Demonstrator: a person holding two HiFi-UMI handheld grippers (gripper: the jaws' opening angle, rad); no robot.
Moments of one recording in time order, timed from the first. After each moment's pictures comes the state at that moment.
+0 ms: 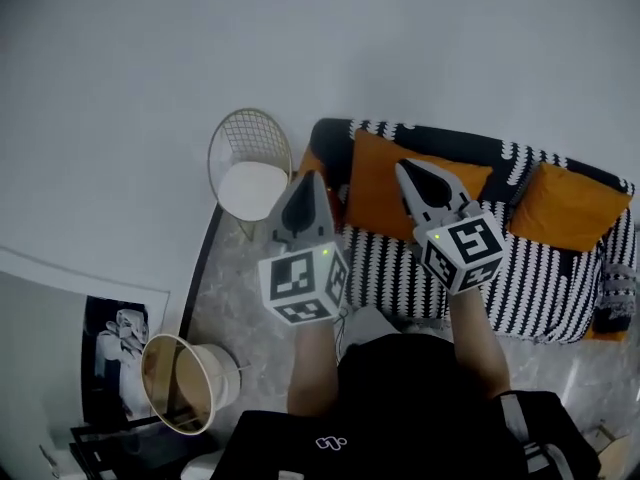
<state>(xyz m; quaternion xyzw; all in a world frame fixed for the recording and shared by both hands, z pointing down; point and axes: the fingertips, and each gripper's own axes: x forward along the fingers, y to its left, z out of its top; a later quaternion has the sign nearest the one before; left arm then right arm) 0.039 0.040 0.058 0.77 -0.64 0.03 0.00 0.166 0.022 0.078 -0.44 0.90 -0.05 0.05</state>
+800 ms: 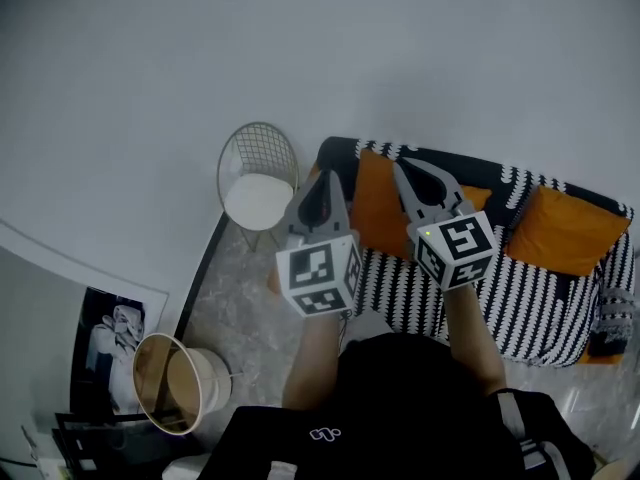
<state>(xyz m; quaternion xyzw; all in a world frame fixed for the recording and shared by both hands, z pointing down) 0.069 0.045 0.039 0.76 -0.65 0.02 -0.03 0.174 0.025 0.047 -0.44 0.90 0.00 0.06</state>
